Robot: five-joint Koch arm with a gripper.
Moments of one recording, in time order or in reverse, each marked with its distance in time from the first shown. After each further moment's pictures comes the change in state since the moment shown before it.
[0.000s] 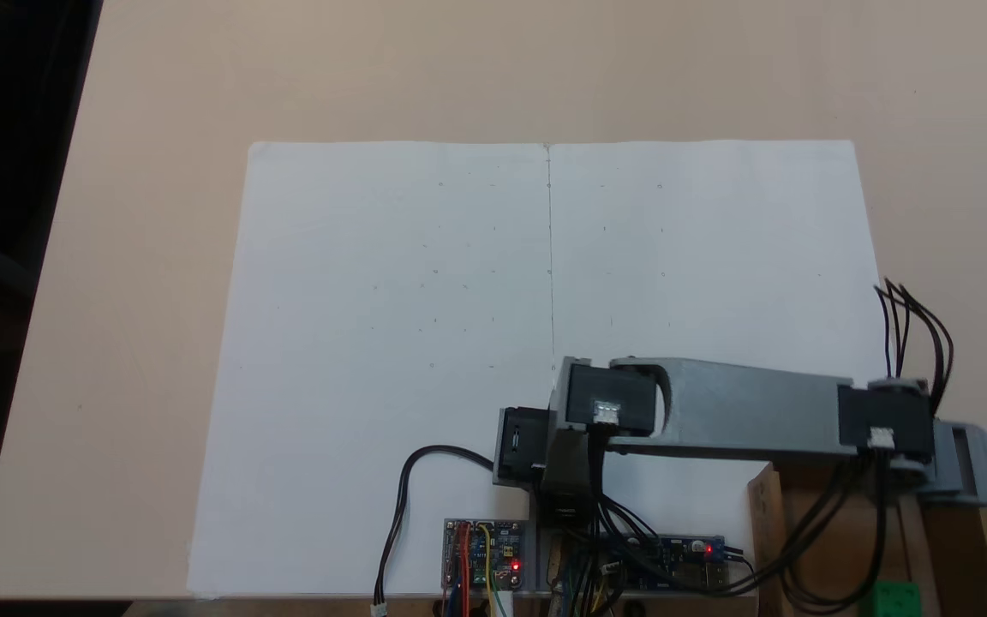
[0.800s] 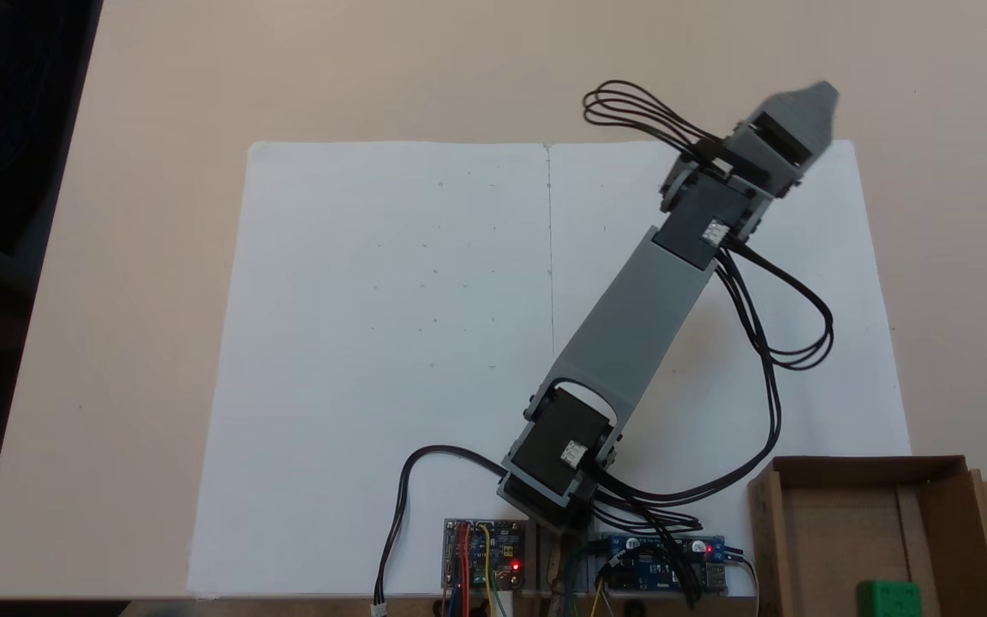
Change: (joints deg) arm -62.8 12.0 7.0 -14.8 15.6
